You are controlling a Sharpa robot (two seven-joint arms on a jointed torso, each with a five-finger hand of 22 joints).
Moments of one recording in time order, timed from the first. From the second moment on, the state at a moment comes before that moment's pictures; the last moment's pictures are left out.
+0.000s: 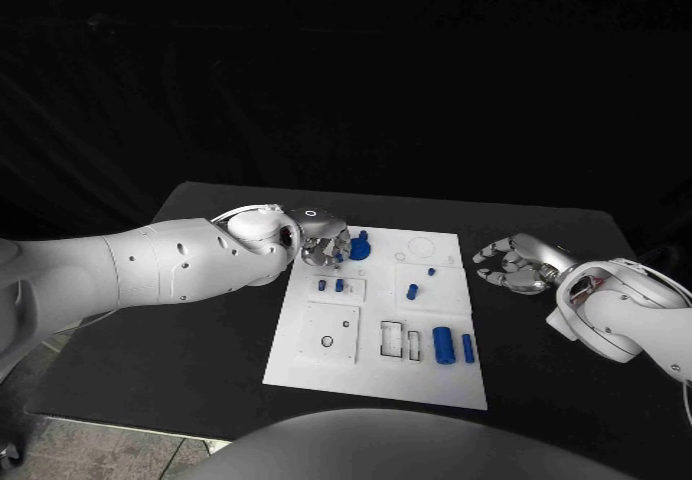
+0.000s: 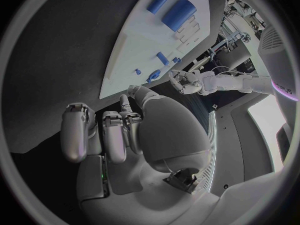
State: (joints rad) left arm 1.16 -0.71 -0.19 1.28 -1.60 -0.21 0.01; left_hand 1.48 -0.10 0.37 0.15 0.30 1.01 0.09 0.16 0.57 0.98 0.03 0.37 0.41 1.17 -0.03 1.09 0.71 0.06 1.43 0.08 1.37 1.31; right arm 1.08 -0.92 -0.11 1.48 -1.24 -0.31 -0.08; right_hand 1.34 0.00 0.30 0.06 0.43 0.80 0.14 0.18 0.26 1.47 0.04 1.57 1.31 1.46 -0.02 1.57 1.31 0.04 1.44 0.09 1.36 1.31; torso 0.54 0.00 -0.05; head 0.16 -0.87
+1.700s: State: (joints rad) left arm 1.13 -0.68 -0.20 1.25 -1.60 -0.15 -0.03; left_hand 1.47 -0.11 0.37 0.15 0.27 0.99 0.08 0.14 0.55 0.97 0.03 0.36 0.40 1.14 -0.03 1.07 0.66 0.06 1.41 0.08 1.34 1.31; right arm 1.07 -0.92 -0.11 1.48 -1.24 -0.30 -0.09; right_hand 1.34 0.00 0.31 0.06 0.43 0.80 0.14 0.18 0.26 1.47 0.03 1.57 1.31 1.46 -0.02 1.57 1.31 0.04 1.44 0.09 1.35 1.31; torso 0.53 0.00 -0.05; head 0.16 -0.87
